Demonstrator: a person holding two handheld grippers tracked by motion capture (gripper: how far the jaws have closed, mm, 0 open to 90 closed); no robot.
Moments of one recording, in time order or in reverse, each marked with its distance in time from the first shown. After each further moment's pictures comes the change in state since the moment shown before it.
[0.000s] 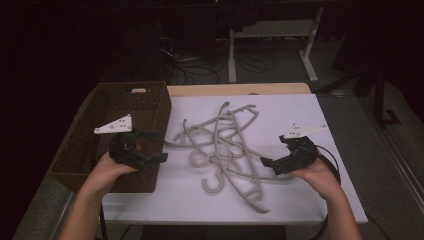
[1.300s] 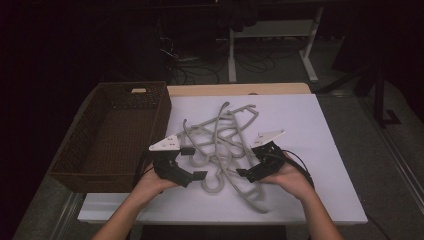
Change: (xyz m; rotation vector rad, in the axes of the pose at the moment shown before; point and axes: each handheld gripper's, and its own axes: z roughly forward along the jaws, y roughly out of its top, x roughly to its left) left arm -0.032 -0.037 0.102 0.094 -0.027 -0.013; right arm 0.038 0.005 0.067 0.143 0.112 -0.073
